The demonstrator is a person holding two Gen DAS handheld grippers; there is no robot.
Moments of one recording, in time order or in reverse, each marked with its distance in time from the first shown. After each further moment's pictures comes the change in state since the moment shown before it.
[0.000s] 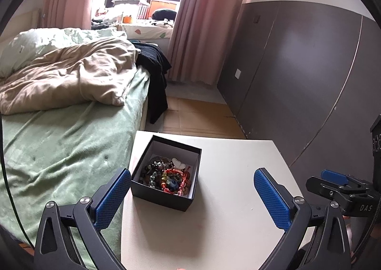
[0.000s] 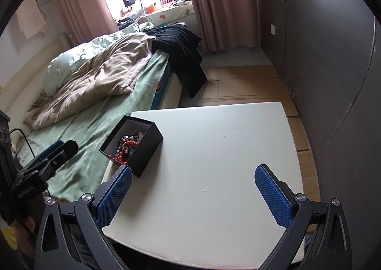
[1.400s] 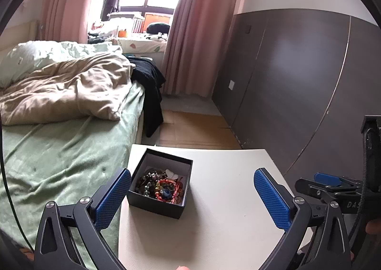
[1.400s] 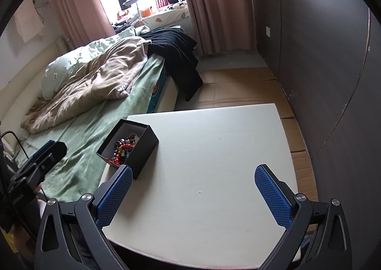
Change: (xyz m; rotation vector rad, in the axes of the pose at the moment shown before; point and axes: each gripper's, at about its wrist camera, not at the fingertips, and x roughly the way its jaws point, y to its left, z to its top) left arm -0.019 -0.015 0.000 0.037 -0.086 -0.017; right arm -0.007 -0.006 0.001 0.015 -0.016 -0.023
